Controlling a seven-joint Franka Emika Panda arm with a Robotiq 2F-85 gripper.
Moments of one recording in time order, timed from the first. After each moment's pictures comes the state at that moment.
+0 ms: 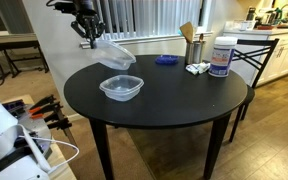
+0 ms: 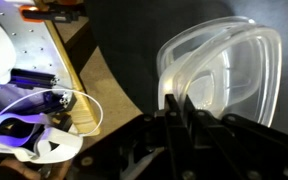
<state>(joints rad) -0.06 -0.35 0.10 -2.59 -0.26 2.11 1.95</state>
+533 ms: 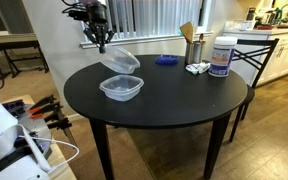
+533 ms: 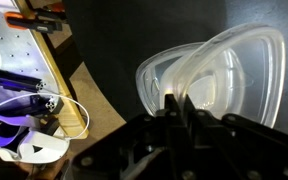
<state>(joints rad) -0.06 -0.12 0.13 -2.42 -0.27 2.09 1.95</state>
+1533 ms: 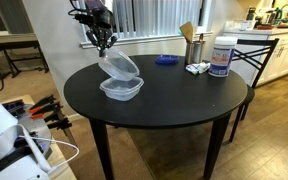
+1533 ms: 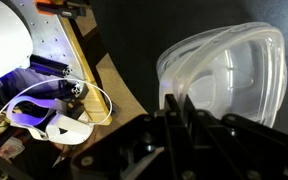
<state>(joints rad) -0.02 0.00 0.07 -2.31 -0.29 1.93 1.95</state>
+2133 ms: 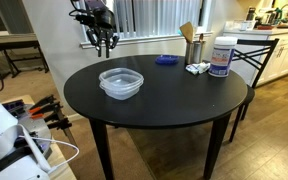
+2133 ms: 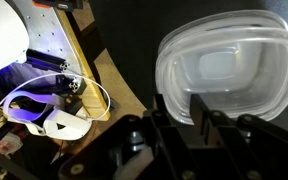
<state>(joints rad) -0.02 0.00 0.06 -2.31 -0.31 1.93 1.95</state>
